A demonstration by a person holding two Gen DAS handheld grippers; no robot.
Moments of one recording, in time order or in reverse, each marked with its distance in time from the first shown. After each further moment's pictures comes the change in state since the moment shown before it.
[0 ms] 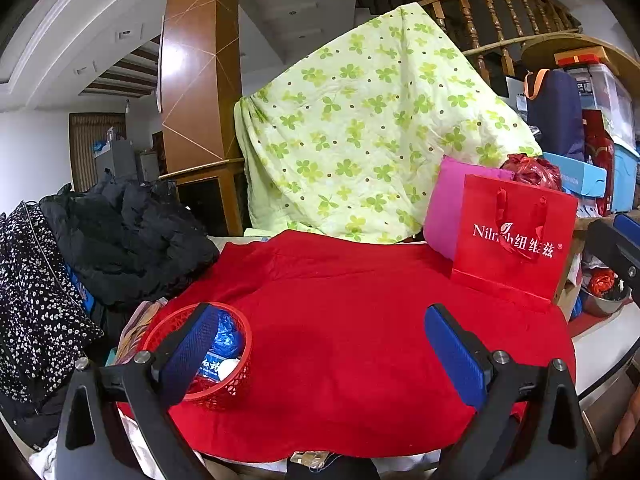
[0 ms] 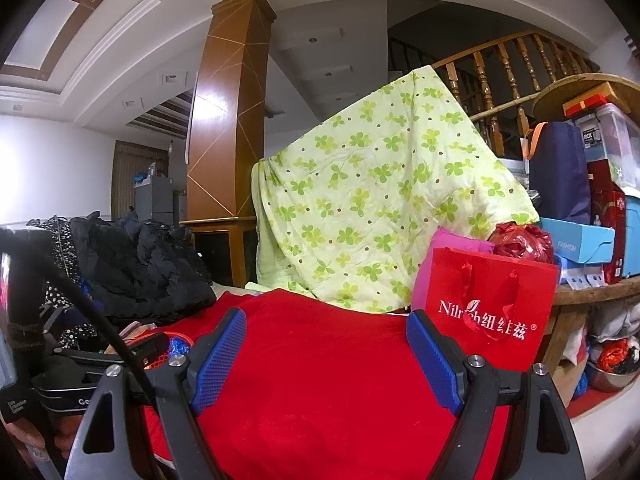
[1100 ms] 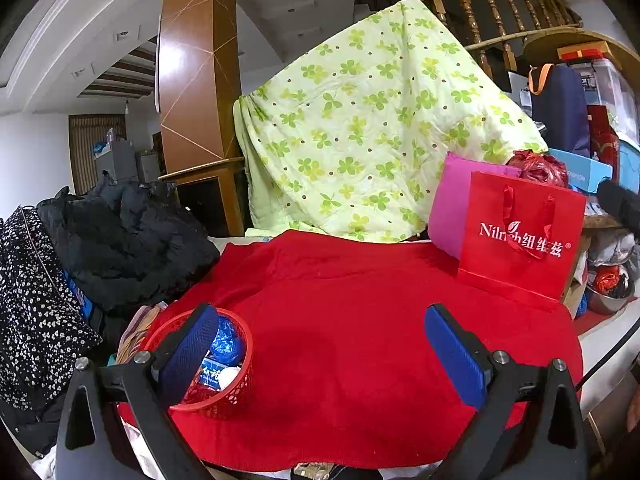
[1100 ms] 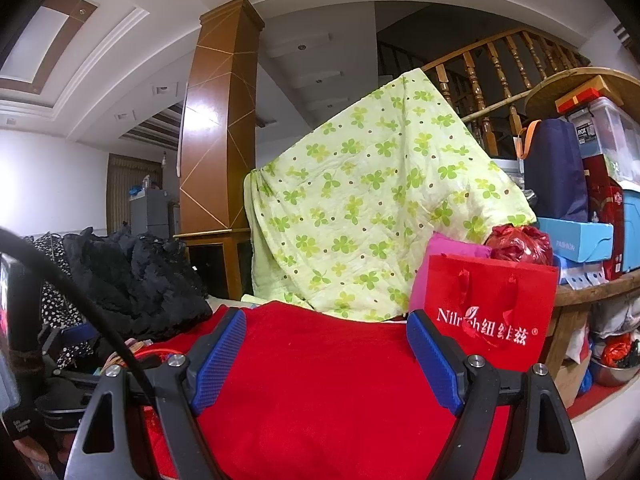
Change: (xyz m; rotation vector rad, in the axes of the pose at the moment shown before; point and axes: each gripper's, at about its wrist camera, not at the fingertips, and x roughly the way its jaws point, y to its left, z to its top) left arm 0.019 0.003 0.007 0.005 0.015 0.006; right arm 0.014 -0.002 0.010 0.034 -0.035 -0.023
